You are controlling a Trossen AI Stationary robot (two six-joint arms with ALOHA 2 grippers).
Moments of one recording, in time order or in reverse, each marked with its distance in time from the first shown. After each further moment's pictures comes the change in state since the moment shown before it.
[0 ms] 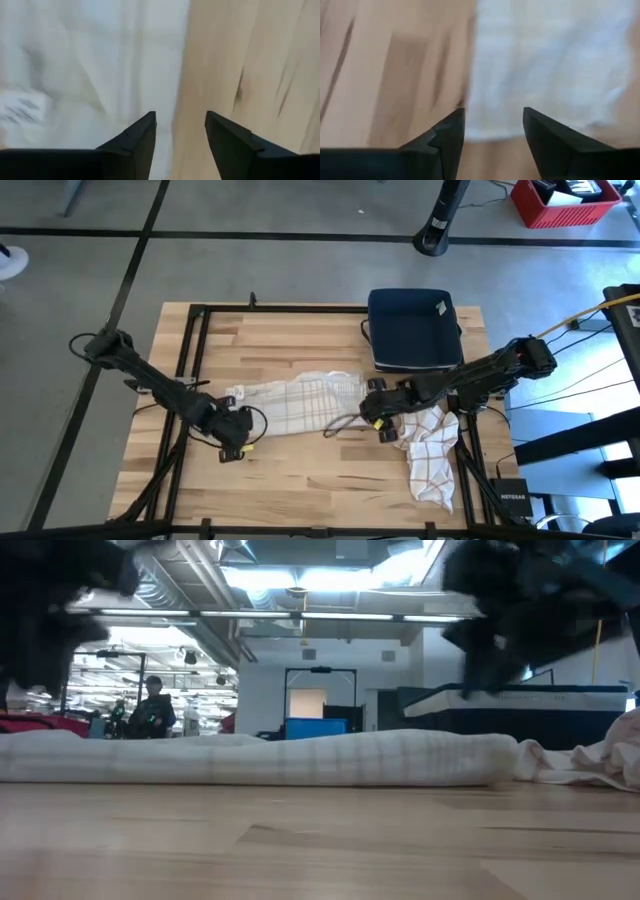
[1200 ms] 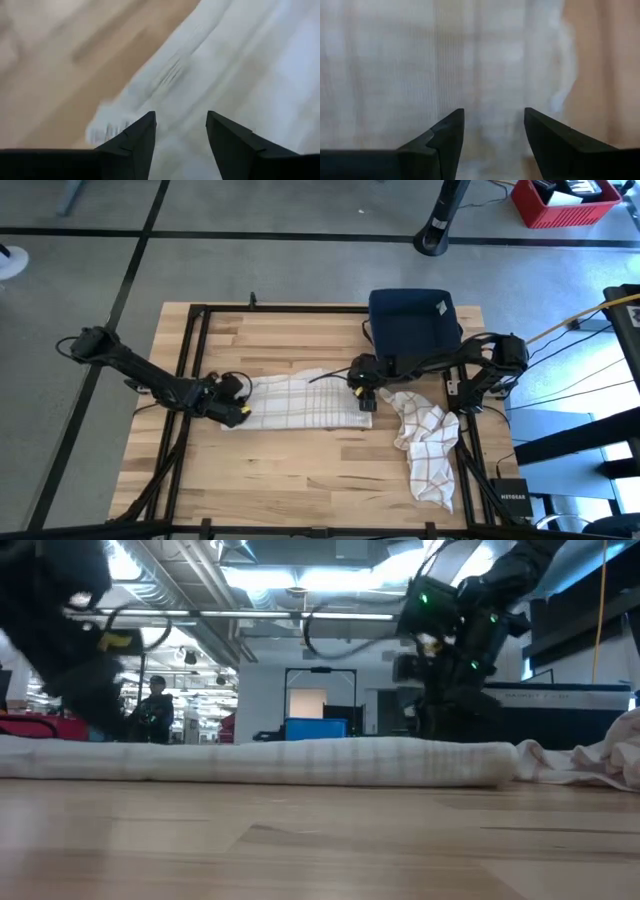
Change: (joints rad) left arm 0.160 -0.184 -0.407 0.258 -0.487 -0.287; right arm -0.352 0.206 -0.104 0.323 -0.051 -0.154
